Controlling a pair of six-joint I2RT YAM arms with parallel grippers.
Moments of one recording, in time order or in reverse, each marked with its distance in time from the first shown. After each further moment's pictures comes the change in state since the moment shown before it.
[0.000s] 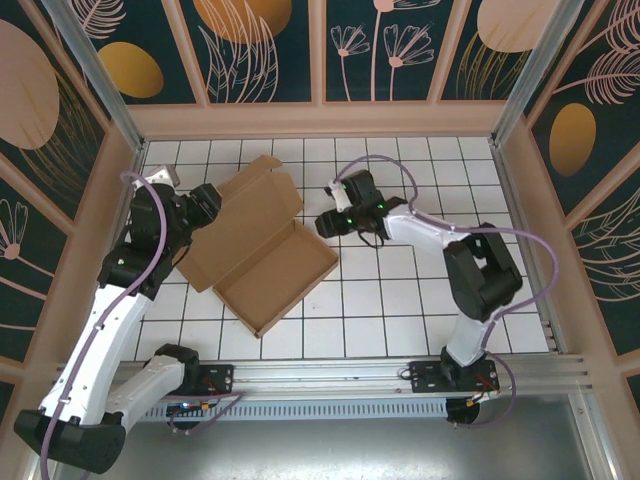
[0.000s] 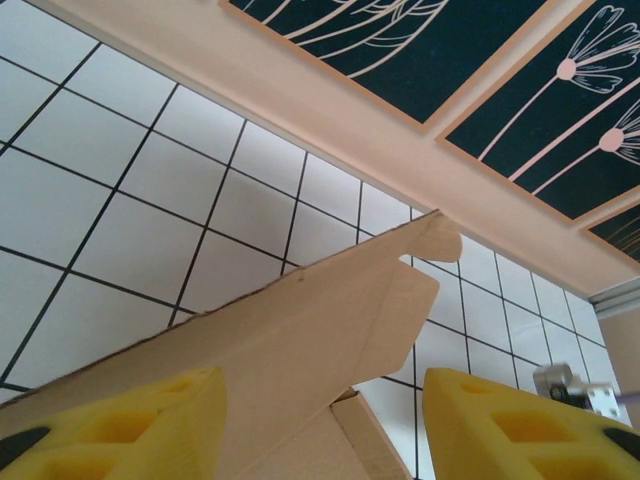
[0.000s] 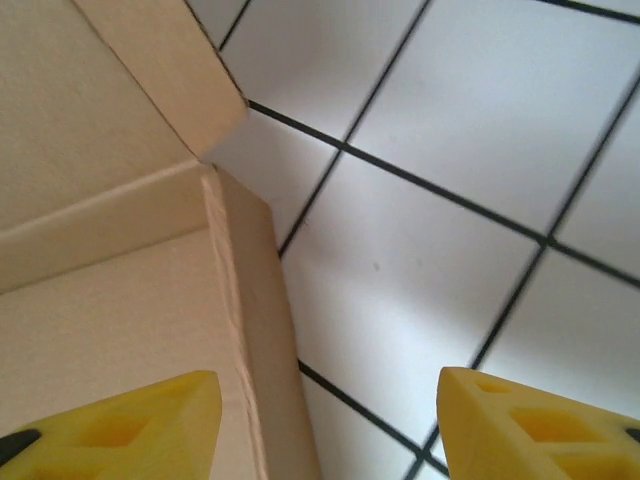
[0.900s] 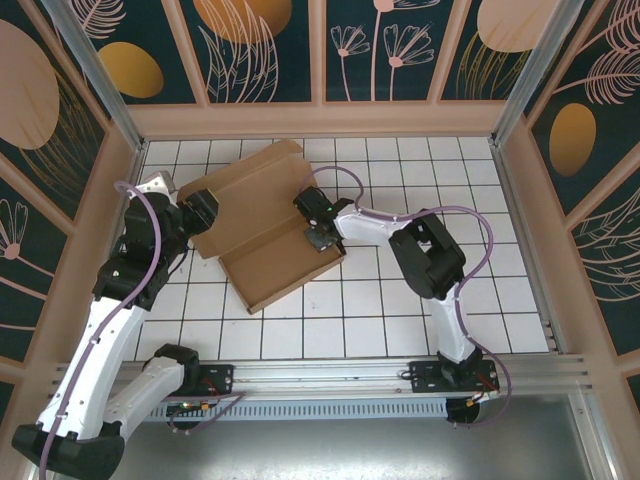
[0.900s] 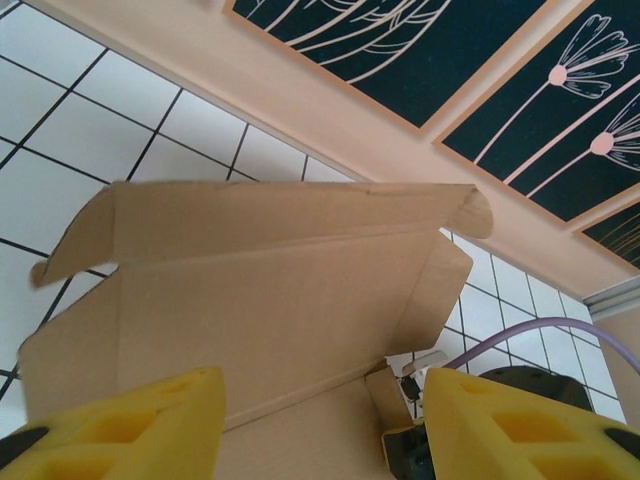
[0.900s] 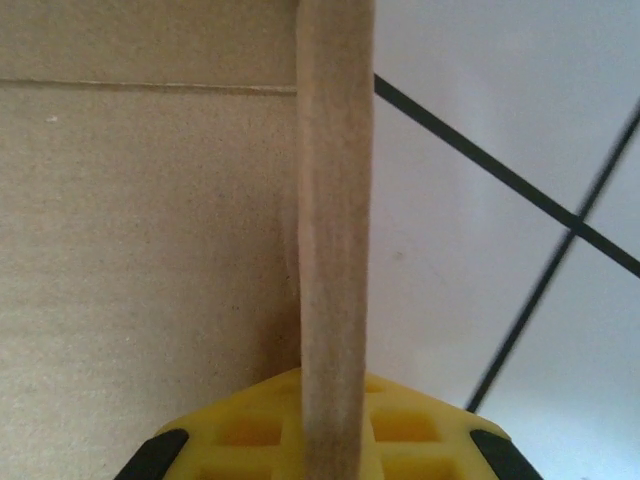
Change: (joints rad) left arm 0.000 -0.064 -0.031 -0.008 0.000 0.000; right arm 0.171 0.302 0.253 -0.273 0.516 -0.048
